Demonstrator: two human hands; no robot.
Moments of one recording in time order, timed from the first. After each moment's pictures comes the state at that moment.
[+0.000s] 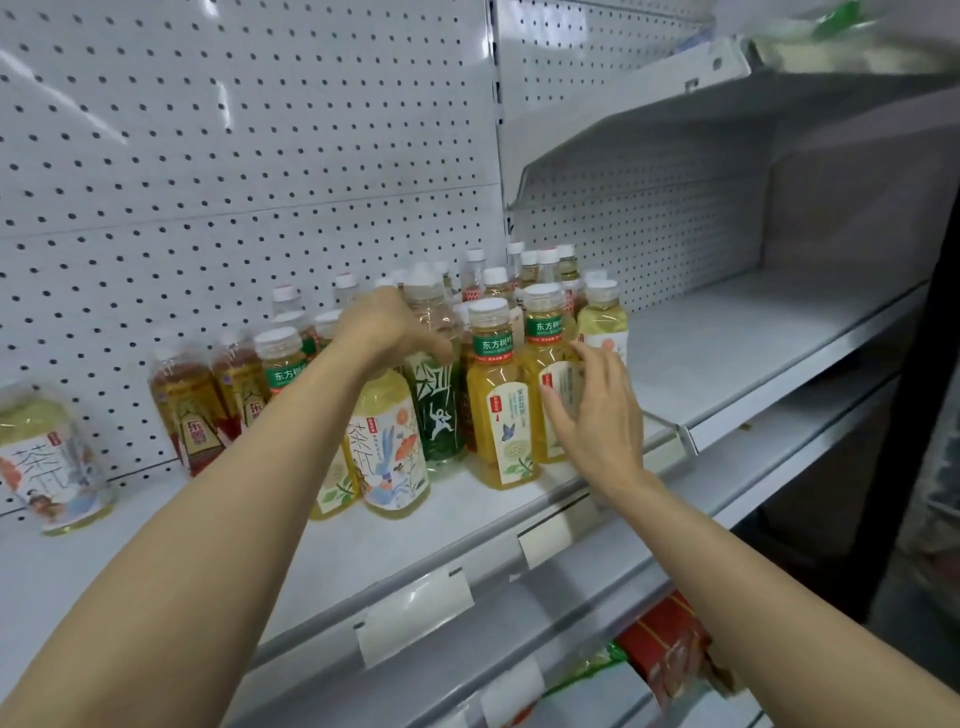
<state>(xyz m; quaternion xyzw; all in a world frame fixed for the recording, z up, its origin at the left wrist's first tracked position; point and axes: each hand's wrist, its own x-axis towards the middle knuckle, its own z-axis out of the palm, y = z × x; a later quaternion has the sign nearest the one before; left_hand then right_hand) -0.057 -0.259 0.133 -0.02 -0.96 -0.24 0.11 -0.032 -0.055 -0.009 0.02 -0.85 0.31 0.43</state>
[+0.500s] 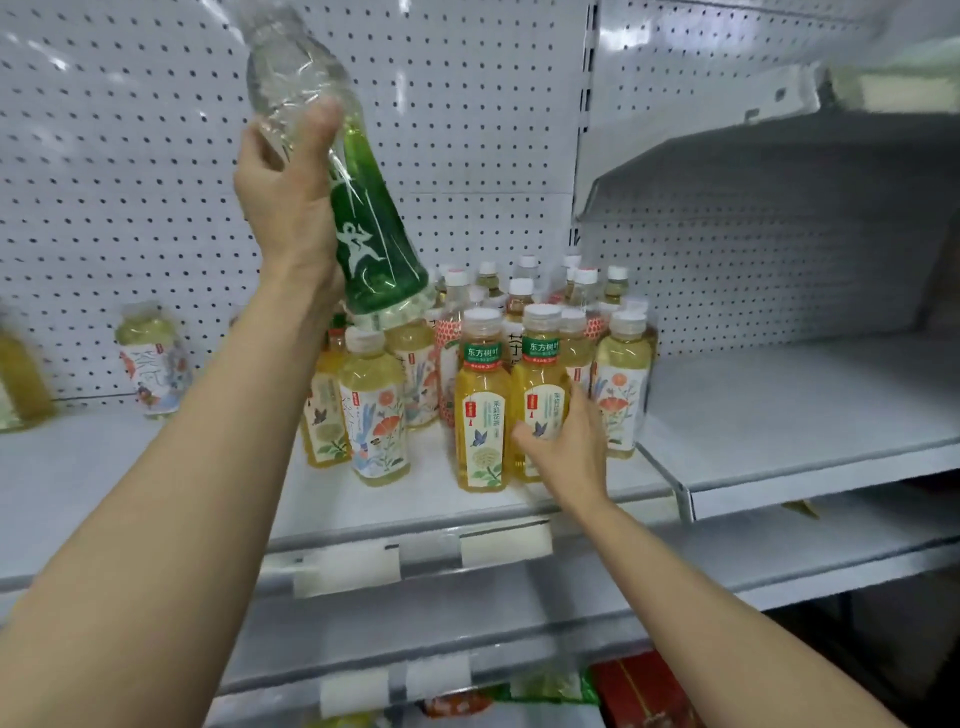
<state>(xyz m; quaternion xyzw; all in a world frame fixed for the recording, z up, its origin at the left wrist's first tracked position) 0.016 -0.244 0.201 -0.10 -0.50 -0.70 0.50 -0.064 -0.038 -0.017 0.10 -0.83 0.49 0.24</state>
